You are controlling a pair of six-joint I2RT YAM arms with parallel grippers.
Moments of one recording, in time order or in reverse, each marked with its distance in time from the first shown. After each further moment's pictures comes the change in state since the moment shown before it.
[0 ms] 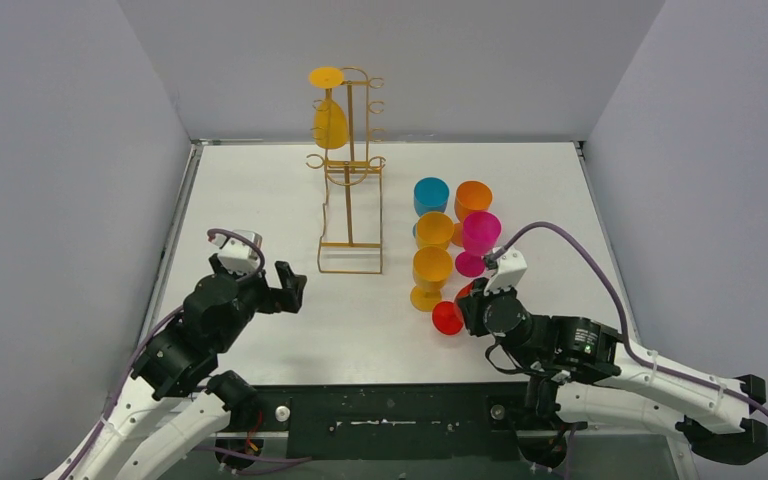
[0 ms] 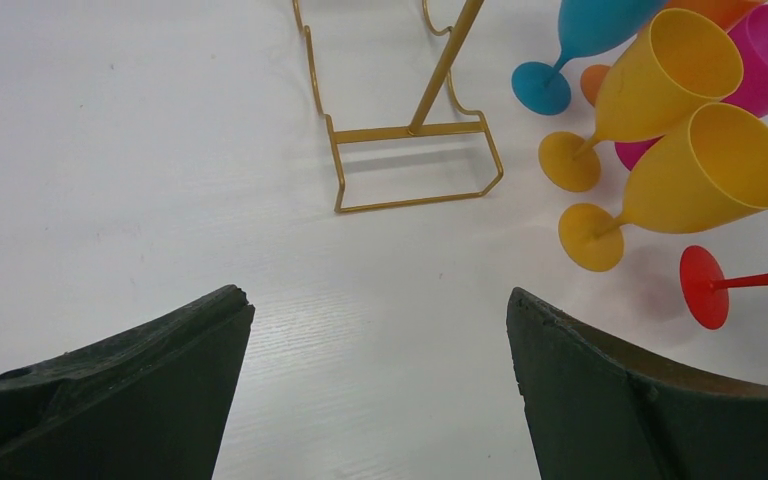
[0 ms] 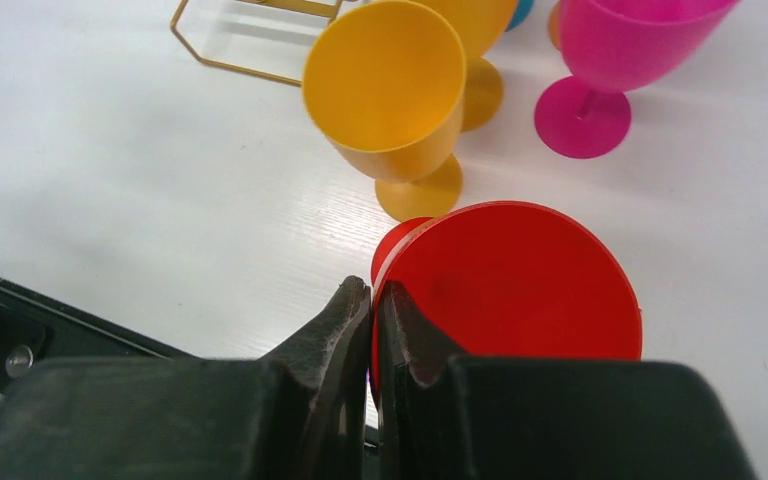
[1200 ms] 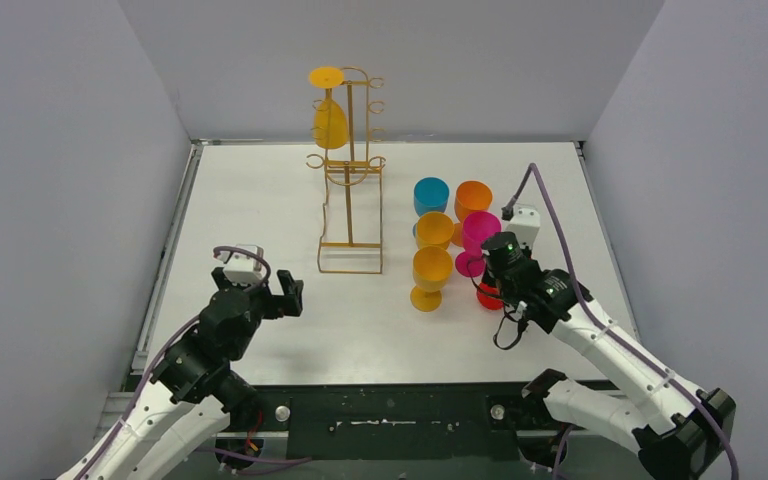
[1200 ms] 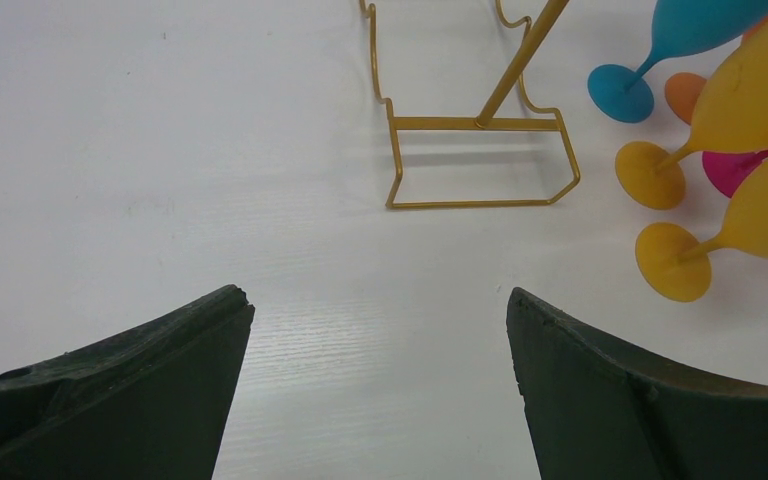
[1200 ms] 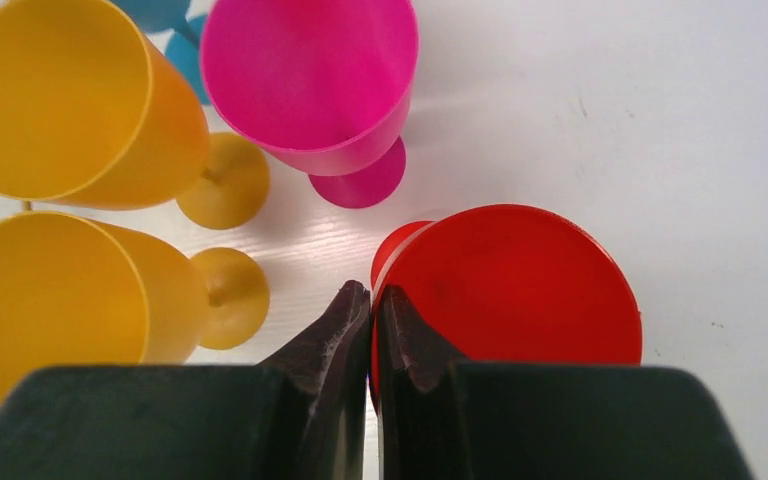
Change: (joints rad) left arm 0.000 -0.098 -0.219 0.137 -0.116 0.002; right arm -0.533 0.212 0.045 0.045 -0.029 -0.089
